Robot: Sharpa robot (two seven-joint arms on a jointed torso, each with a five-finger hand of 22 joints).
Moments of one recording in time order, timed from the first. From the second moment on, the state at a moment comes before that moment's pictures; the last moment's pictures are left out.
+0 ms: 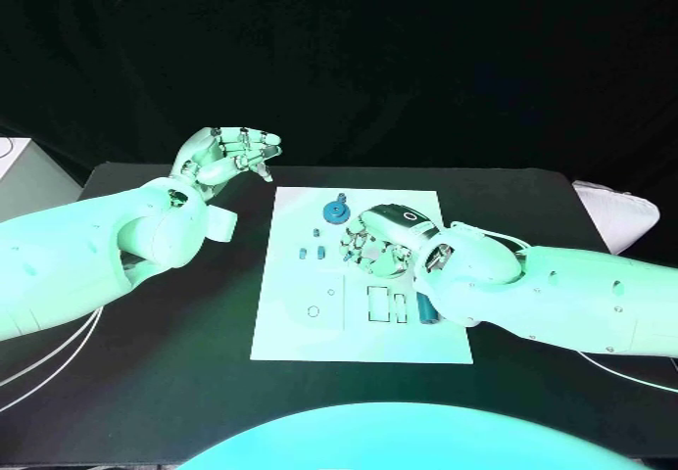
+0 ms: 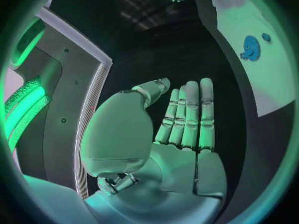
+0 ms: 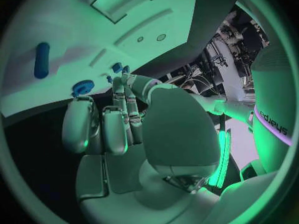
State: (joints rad) left arm 1.20 -0.85 -0.03 1.43 -0.21 -0.29 0.45; left_hand 1.31 -0.19 0.59 0.01 0.17 0.88 0.19 0.26 0.30 0.91 0.14 0.47 0.12 0.93 0.07 1.10 0.43 0.18 0.84 0.17 0.92 0.65; right arm 1.14 -0.76 -0.16 1.69 -1.57 -0.48 -0.20; right_hand 1.39 -0.20 0.64 0.02 0.21 1.09 0.11 0.31 0.38 1.26 0.06 0.20 0.15 1.47 -0.03 1.37 1.20 0.09 1.46 0.06 1.20 1.31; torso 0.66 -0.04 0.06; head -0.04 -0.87
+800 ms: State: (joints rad) left arm 1.20 -0.84 -0.03 1.43 -0.21 -0.29 0.44; left_hand 1.31 -0.19 0.59 0.01 0.17 0.88 0.20 0.26 0.30 0.91 0.14 0.47 0.12 0.93 0.07 1.10 0.43 0.18 0.84 0.17 0.92 0.65; right arm 1.08 -0.69 -0.17 1.65 -1.59 -0.43 -0.20; right_hand 1.39 -0.20 0.65 0.02 0.22 1.09 0.11 0.30 0.39 1.27 0.06 0.19 0.15 1.47 -0.03 1.37 1.20 0.09 1.46 0.06 1.20 1.31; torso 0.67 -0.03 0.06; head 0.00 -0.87
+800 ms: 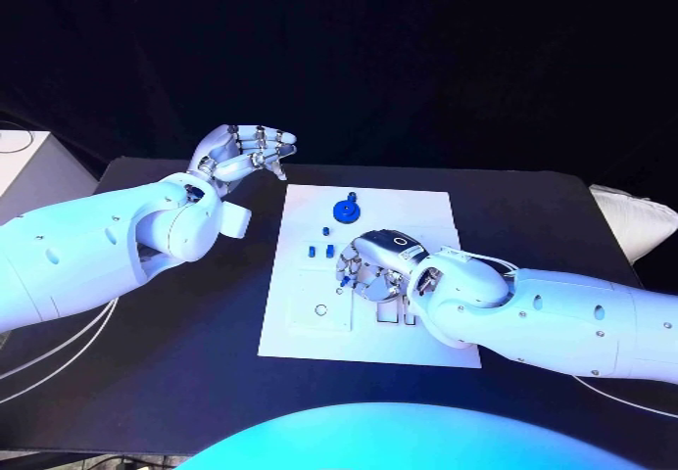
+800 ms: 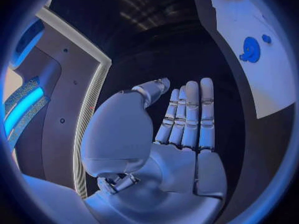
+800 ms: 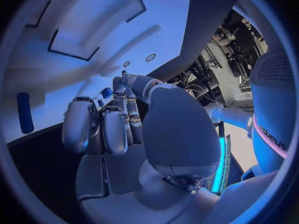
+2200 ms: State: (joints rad) left arm 1.20 -0.84 -0.03 1.43 -0.21 -0.29 0.44; left_hand 1.31 -0.19 0.58 0.02 0.17 0.88 0.20 0.26 0.30 0.91 0.14 0.47 0.12 0.93 0.07 1.10 0.43 0.18 0.84 0.17 0.92 0.65; right arm 1.06 -0.68 -0.17 1.65 -1.61 -0.42 -0.21; right_hand 1.38 -0.20 0.65 0.02 0.22 1.09 0.11 0.30 0.39 1.27 0.06 0.19 0.15 1.47 -0.03 1.36 1.20 0.09 1.46 0.06 1.20 1.31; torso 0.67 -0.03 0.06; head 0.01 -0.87
